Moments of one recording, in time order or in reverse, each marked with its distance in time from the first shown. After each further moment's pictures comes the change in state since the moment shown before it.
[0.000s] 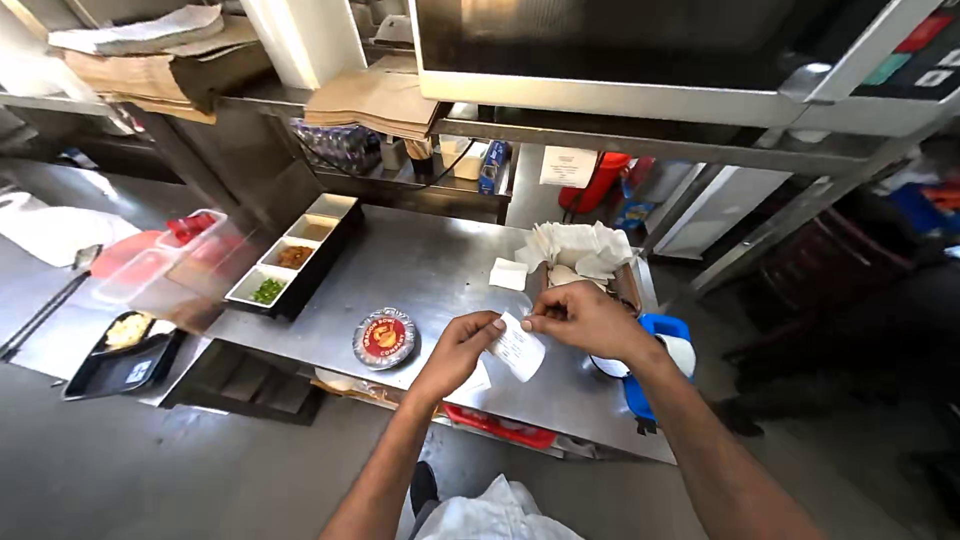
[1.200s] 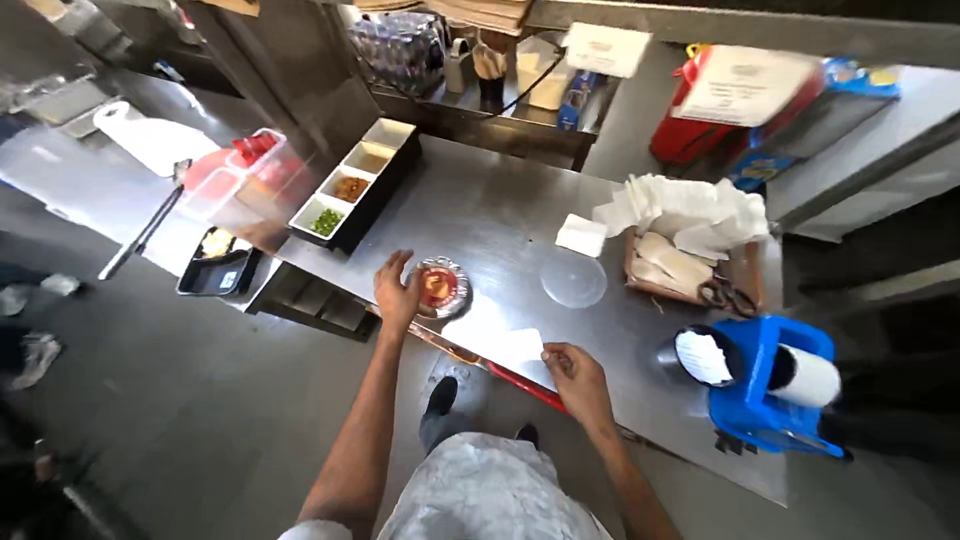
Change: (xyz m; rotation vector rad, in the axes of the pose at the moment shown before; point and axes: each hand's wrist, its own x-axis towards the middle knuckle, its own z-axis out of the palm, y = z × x) left_hand -0.051 -0.155 -0.201 0.902 0.813 -0.227; right_hand -0.030 0.097 0.226 0.181 0.197 0.517
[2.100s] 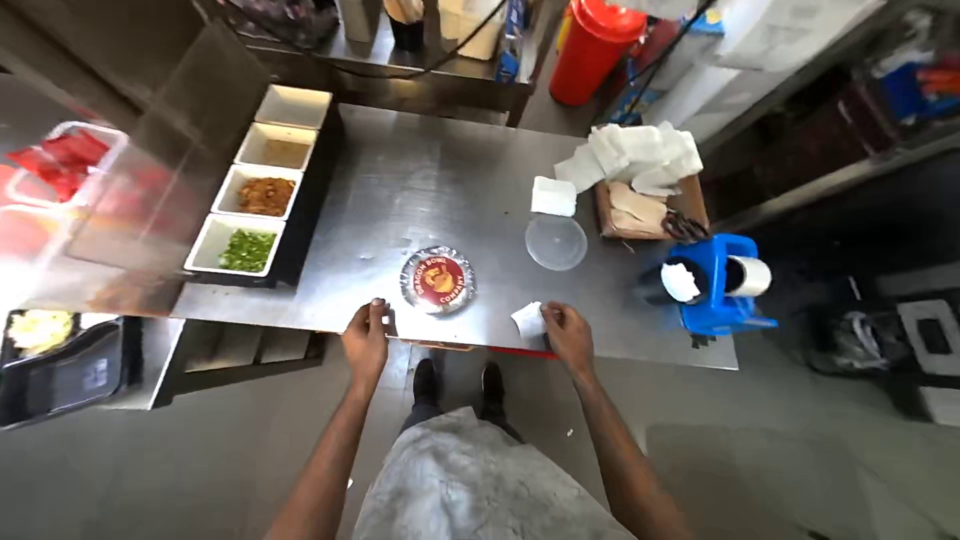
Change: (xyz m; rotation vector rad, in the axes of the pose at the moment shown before) left_hand 0.008 -0.106 -0.013 -0.367 -0.347 -0.295; right_hand 0.024 0.007 0.082 -0.165 0.355 0.389
